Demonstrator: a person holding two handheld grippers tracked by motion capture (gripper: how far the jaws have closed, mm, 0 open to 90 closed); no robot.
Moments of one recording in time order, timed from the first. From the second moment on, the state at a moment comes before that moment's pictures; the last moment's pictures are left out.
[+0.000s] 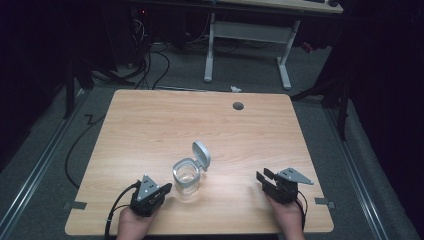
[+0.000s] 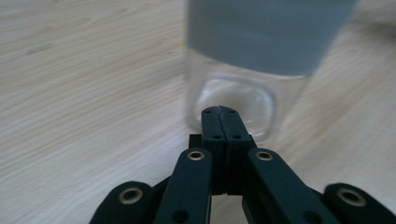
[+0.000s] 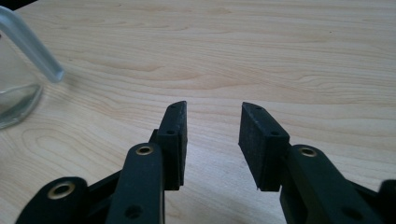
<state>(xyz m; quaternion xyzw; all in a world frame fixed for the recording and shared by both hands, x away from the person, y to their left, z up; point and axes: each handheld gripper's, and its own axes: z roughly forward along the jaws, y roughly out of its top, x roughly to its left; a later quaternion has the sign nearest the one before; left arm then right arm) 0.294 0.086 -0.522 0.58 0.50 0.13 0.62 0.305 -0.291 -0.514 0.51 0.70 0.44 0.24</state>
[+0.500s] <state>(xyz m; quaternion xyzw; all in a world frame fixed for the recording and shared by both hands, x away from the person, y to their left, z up) 0.288 0.047 -0.521 0.61 0.47 0.11 0.63 0.294 -0.297 -0.516 0.51 0.70 0.43 0.24</state>
